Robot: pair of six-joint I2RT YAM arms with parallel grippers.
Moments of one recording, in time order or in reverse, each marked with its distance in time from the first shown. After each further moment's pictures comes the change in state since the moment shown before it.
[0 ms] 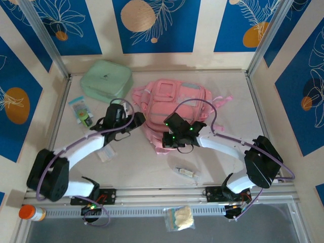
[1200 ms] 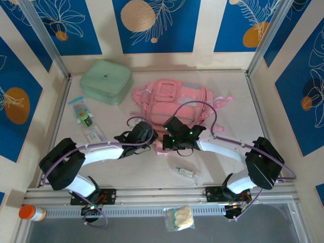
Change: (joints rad) left arm -0.358 0.193 -0.002 0.105 -0.403 -0.401; right arm 0.033 -0.024 -0.050 0.033 0.063 0.027
